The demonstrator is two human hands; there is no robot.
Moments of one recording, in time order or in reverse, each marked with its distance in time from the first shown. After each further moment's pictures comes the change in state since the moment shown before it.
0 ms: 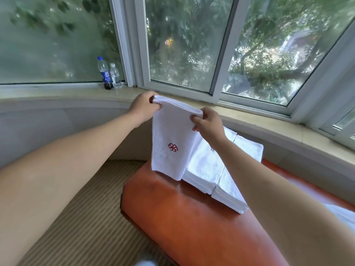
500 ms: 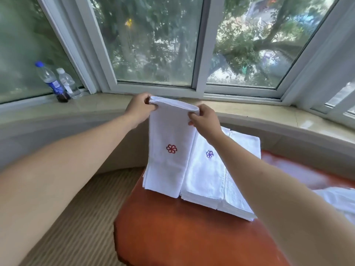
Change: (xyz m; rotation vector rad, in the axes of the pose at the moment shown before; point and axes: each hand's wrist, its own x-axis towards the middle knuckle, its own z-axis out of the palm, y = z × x) left_hand 0.189 -0.033 0.088 -0.096 -0.214 0.017; right_hand 0.158 0.064 0.015 -0.015 0.161 0.202
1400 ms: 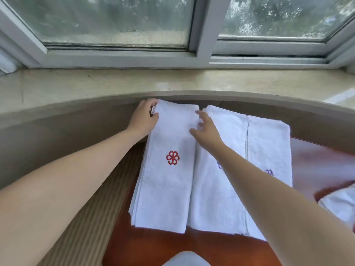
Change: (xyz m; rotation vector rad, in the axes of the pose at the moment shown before) left_hand 0.192 -0.201 0.176 0.230 -0.316 -0.039; right_hand 0.180 0.212 0.077 -0.157 -0.106 0.358
